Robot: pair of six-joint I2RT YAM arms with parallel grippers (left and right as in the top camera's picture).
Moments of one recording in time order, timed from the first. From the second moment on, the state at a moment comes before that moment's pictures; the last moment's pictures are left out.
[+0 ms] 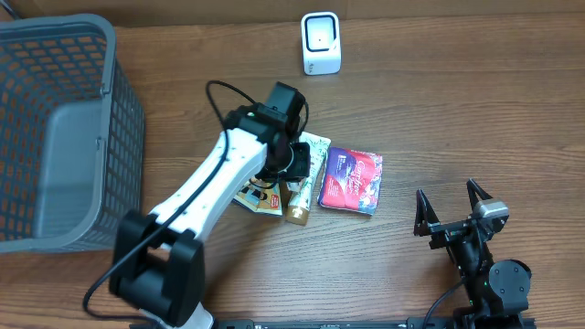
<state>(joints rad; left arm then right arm) -0.46 1.79 1.37 -0.99 0.19 -0.45 0.11 0.01 0.02 -0.03 -0.12 0.14</state>
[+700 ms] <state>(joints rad) -0.40 1.84 1.86 -1.42 0.14 -0.47 0.11 0.01 0.02 -0.03 -0.12 0.14</state>
